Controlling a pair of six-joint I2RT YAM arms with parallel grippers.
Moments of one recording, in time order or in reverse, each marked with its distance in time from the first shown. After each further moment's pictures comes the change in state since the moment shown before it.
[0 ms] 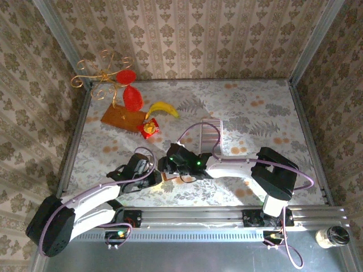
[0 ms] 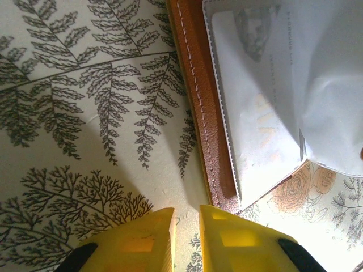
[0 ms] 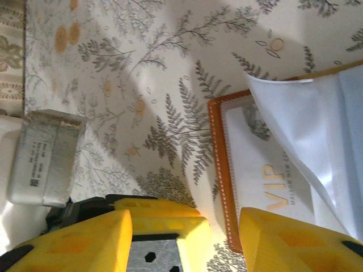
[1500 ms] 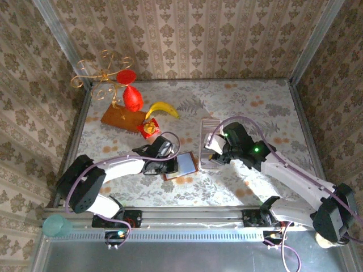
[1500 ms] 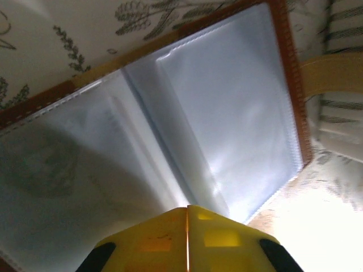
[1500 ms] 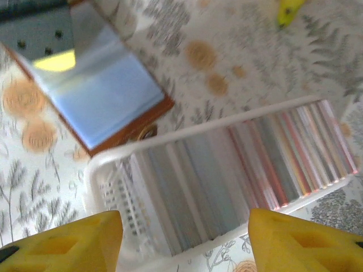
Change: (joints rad) left arm -0.112 0.498 0.391 -0.011 0.014 0.114; right arm -0.444 -0.586 -0.181 -0.520 -0.115 -1.692
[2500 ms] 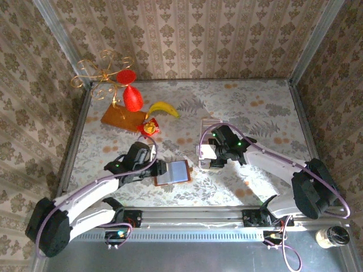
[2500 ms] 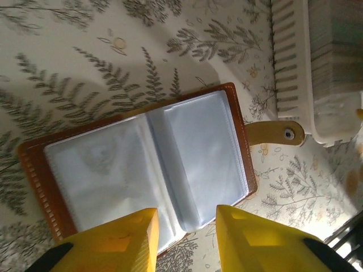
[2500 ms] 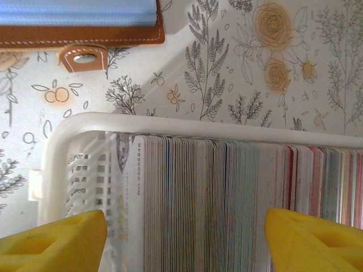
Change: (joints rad) left arm 0.123 -0.527 -0.200 -0.119 0.003 0.016; right arm 0.006 0.246 -0.001 0.098 0.010 -0.376
